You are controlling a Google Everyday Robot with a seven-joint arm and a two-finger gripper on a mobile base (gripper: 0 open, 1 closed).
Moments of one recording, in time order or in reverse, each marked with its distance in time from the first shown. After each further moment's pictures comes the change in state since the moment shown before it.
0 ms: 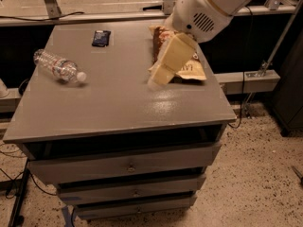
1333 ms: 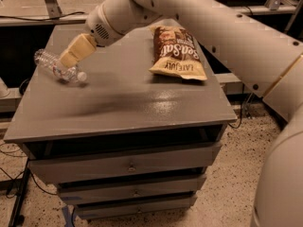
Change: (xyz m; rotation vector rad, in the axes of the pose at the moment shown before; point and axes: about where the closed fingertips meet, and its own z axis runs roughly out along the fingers) arm -0.157 -0.064 0.179 -0.106 -0.371 0.096
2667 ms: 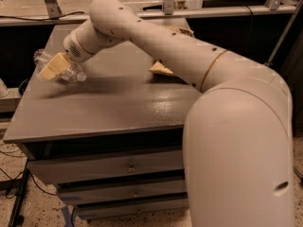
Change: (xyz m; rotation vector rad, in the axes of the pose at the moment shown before) arm 0.014 -0.035 0.130 -0.010 0.009 0.071
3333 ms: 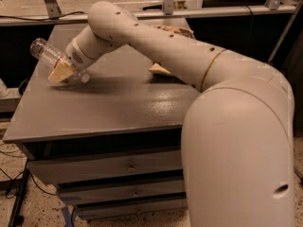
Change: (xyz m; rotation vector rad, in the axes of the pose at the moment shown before) arm 0.023 0.006 0.010 0.002 0.077 0.003
